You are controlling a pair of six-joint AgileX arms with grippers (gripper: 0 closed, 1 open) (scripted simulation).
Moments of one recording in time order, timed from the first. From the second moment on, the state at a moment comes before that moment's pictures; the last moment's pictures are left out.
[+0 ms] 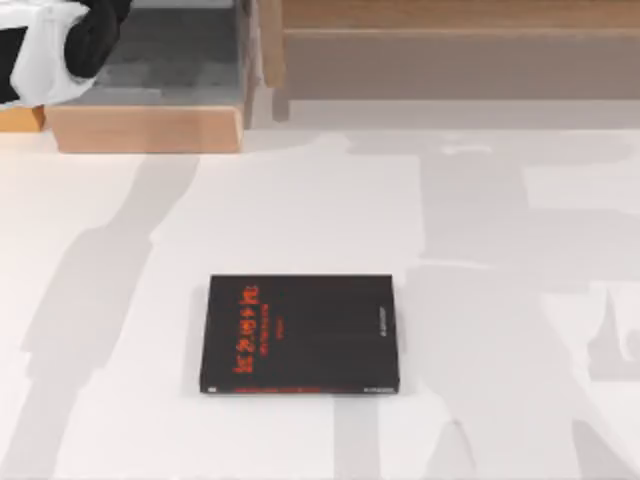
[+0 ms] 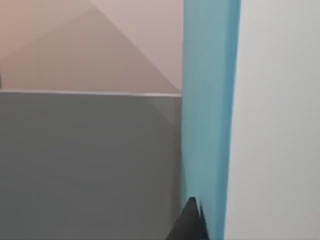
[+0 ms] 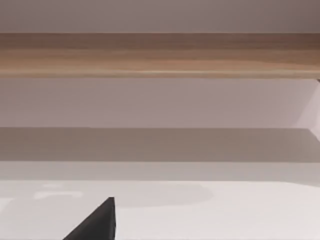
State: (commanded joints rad) left arm -0.27 1.97 1.41 0.58 -0.23 -0.01; right arm 0.00 0.00 0.00 0.00 0.00 0.00
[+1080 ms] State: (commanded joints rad) left arm -0.54 1.61 1.07 0.52 -0.76 0.46; right arm 0.00 0.00 0.00 0.00 0.00 0.00
